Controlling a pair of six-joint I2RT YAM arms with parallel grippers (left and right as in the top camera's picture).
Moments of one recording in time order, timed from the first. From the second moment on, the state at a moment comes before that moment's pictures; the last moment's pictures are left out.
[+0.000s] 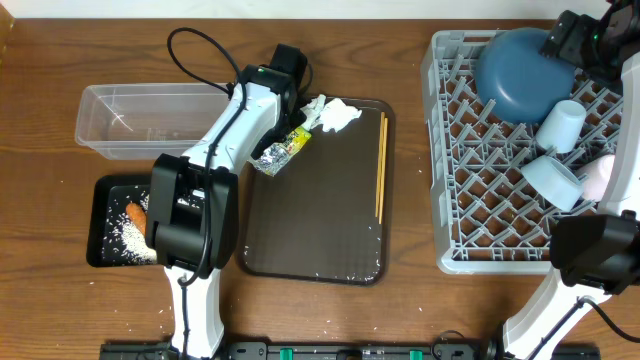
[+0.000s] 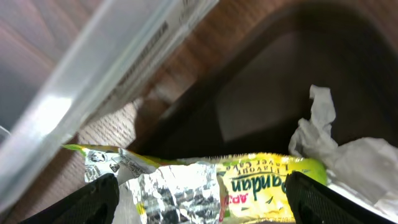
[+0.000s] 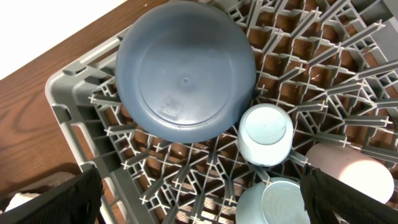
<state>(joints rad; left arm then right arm) -0.31 2.12 1.69 -0.98 -0.24 -1.03 -0.21 2.02 2.30 -1.33 0.04 0.33</state>
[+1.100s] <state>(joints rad) -0.35 2.12 1.66 -1.02 -0.27 0.15 -0.21 2.02 2.30 -1.33 0.04 0.33</state>
